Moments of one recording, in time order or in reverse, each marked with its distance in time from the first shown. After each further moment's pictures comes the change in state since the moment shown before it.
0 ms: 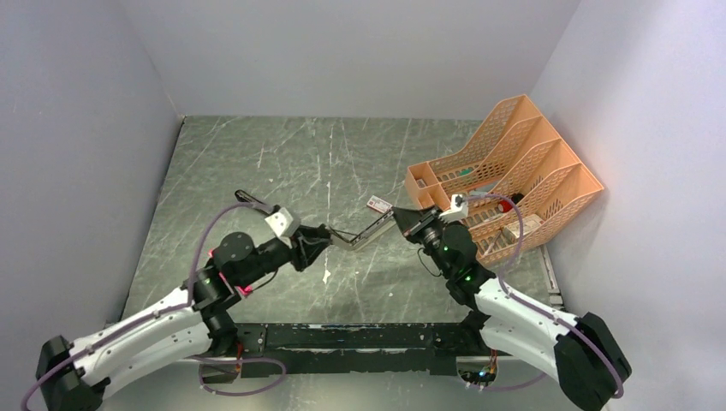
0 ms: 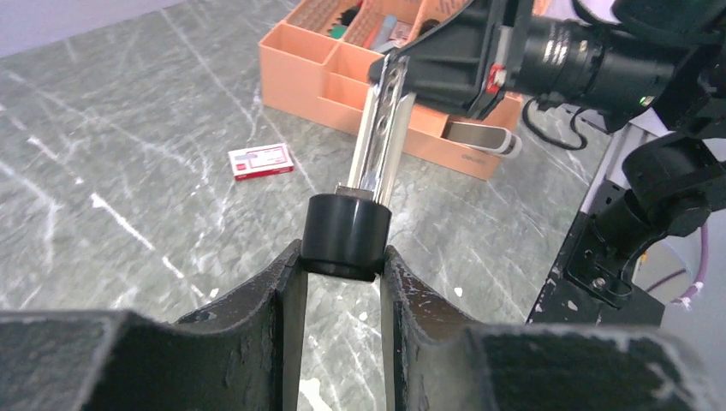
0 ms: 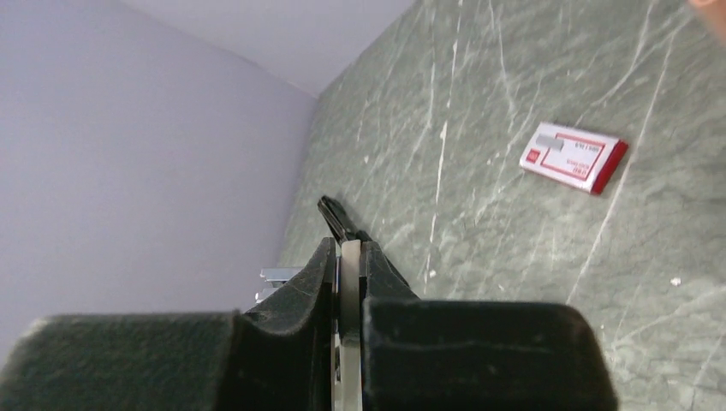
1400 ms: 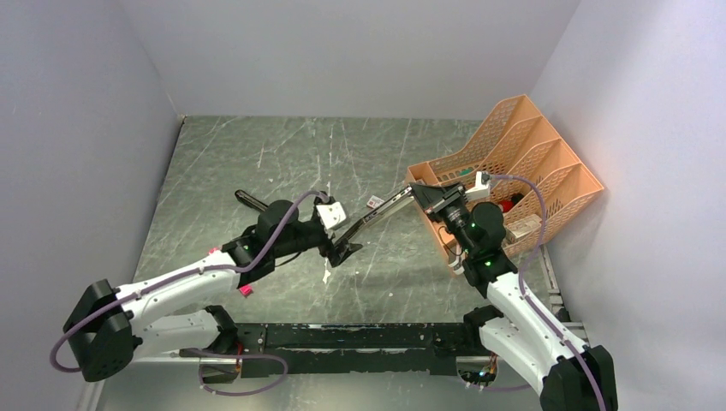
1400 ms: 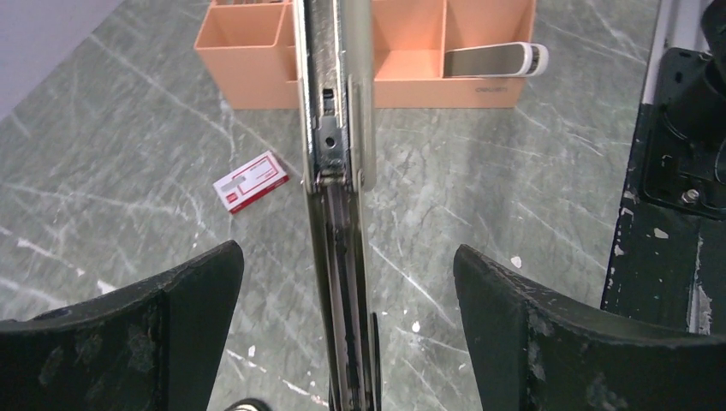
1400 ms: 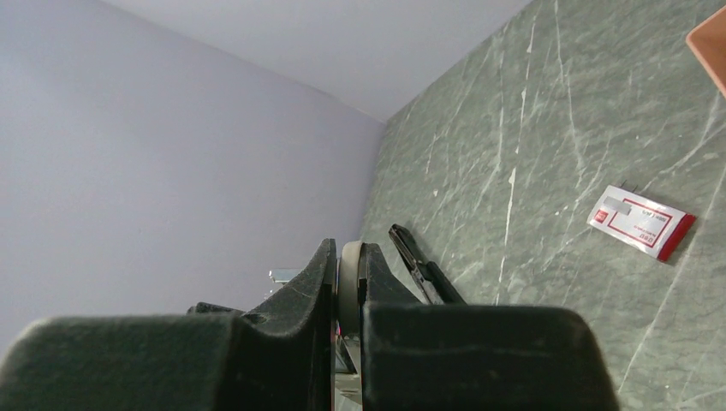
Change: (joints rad) left arm 0.008 0.379 0.201 -0.013 0.158 0.316; right arm -0.311 -0.093 0.176 -0.158 -0.352 0.109
